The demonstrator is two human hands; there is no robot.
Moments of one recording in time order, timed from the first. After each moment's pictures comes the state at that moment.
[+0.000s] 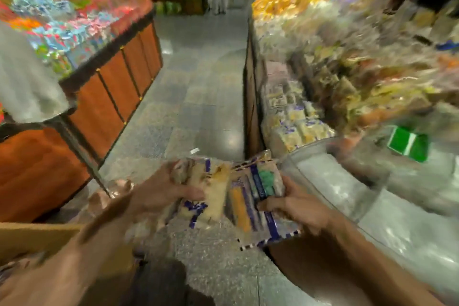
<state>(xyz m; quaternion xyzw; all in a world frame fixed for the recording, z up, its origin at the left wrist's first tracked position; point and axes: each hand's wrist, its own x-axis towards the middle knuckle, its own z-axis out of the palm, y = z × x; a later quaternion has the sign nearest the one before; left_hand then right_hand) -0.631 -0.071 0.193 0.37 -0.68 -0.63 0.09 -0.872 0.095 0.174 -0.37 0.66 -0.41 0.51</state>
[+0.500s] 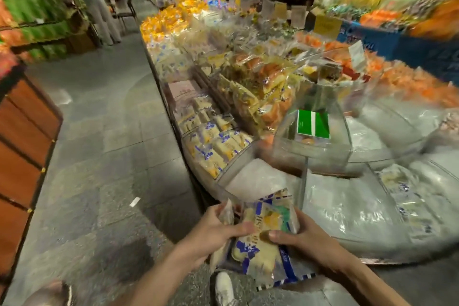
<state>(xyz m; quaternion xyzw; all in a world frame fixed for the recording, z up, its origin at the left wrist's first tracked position) -0.897 0.005 0.138 0.28 -0.65 -0.70 -0.10 -0.996 0.211 0.131 -0.12 0.62 -0.62 0.46</state>
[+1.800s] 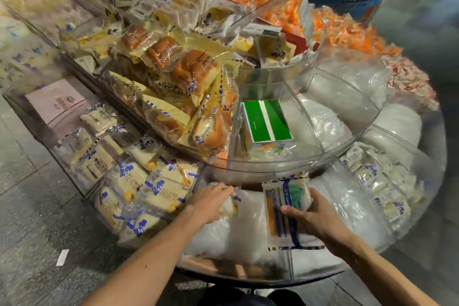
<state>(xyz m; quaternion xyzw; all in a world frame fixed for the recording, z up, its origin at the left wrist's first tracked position) -1.234 -0.066 0.005 -0.19 -0.95 -0.05 -0.24 -1.193 0.200 0.071 0.16 0.71 -0.64 0.25</state>
